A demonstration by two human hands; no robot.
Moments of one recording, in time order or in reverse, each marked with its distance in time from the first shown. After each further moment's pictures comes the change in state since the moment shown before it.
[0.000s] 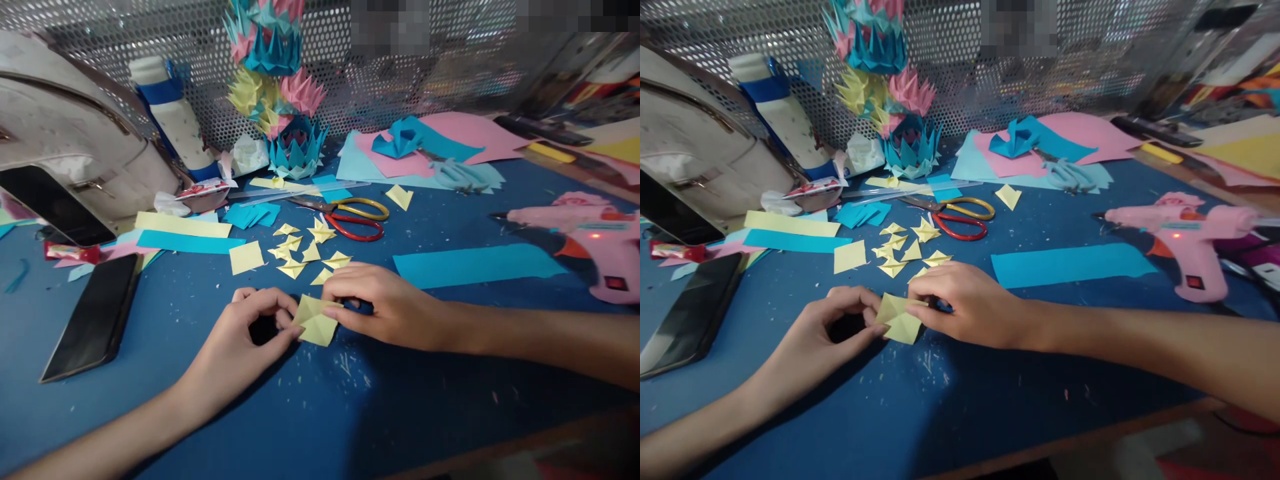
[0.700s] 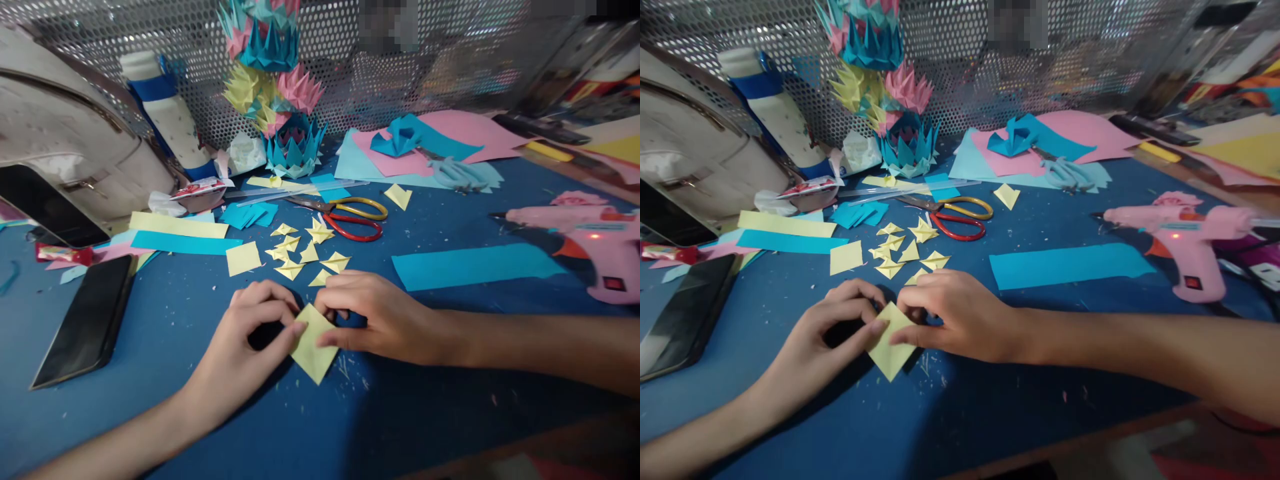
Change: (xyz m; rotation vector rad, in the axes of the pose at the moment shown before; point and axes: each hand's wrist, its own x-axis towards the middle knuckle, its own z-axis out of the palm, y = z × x) left_hand 0.003 0.006 0.004 0.013 0.031 0.071; right_hand 0.001 -0.005 0.005 0.079 0.012 0.012
